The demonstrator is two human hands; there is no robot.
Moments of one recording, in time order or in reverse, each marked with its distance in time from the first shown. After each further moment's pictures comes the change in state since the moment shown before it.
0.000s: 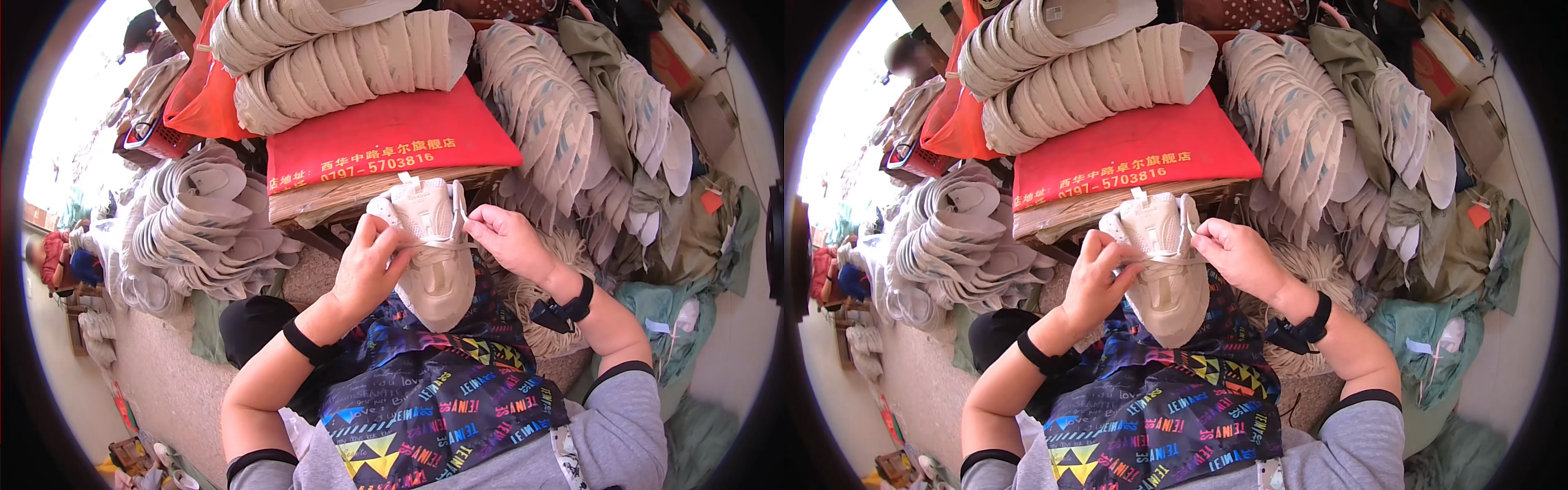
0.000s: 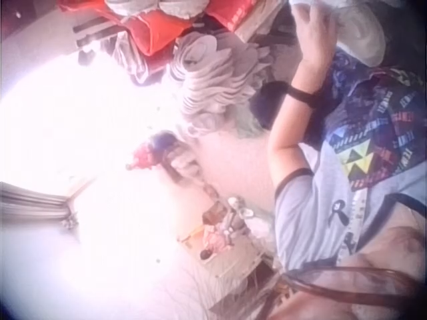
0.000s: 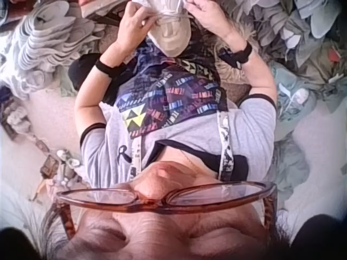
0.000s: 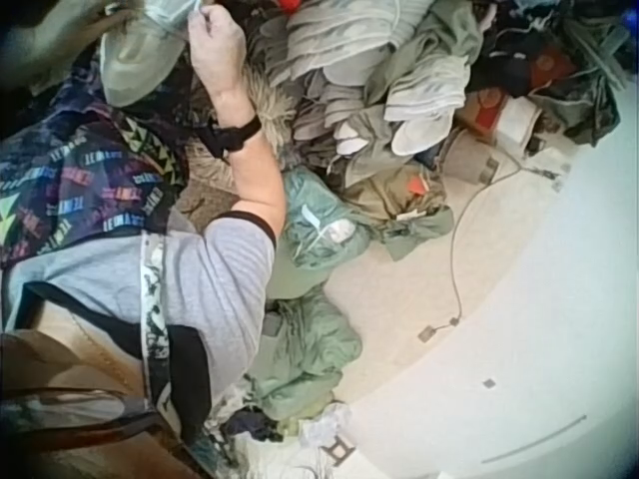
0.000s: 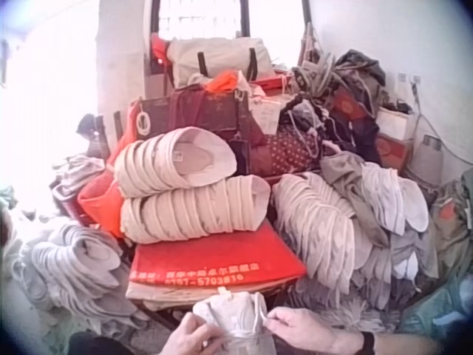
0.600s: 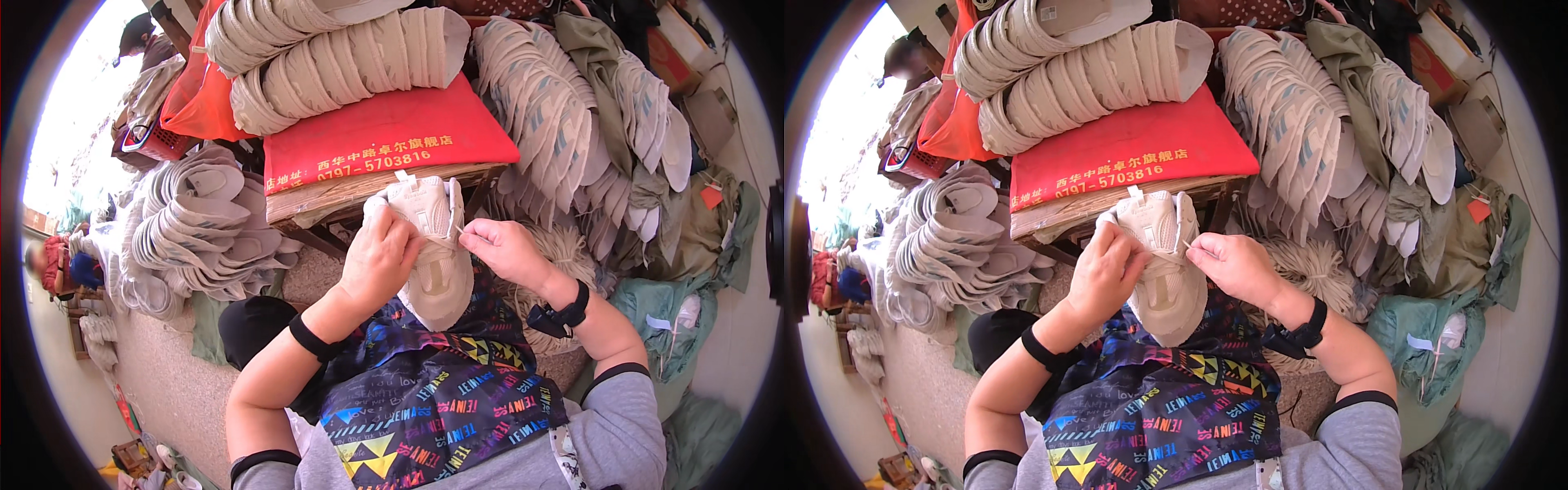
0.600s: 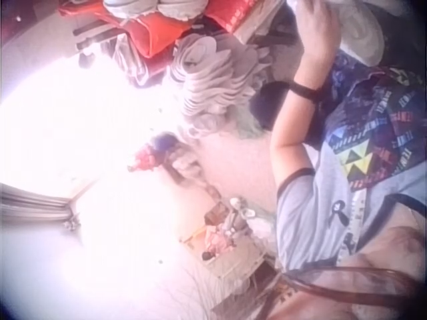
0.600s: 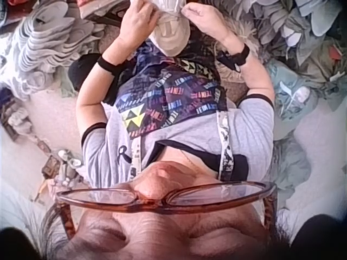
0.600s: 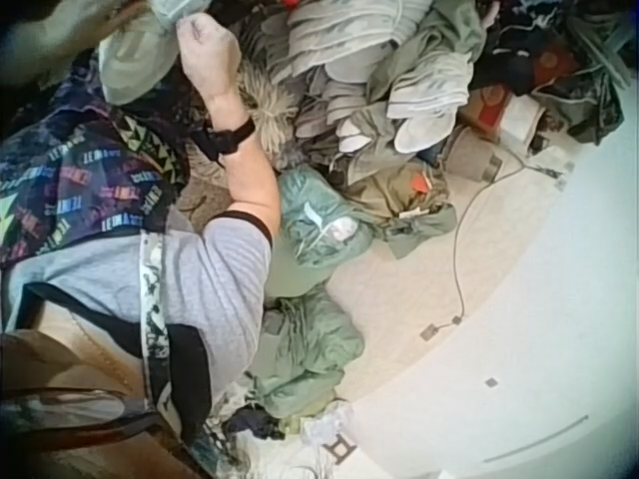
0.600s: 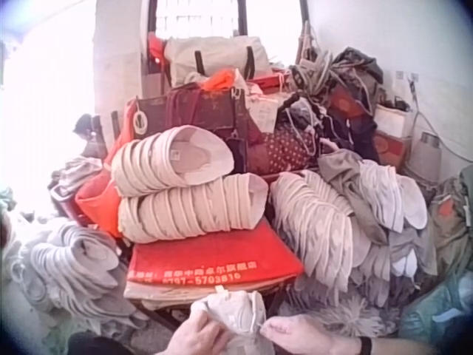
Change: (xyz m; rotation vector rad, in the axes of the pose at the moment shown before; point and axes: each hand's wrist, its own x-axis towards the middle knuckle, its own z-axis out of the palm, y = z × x) left_hand 0.016 0.009 0.012 0.094 0.013 0.066; right_hand -0.014 0.000 0.007 -0.232 0.070 -0.073
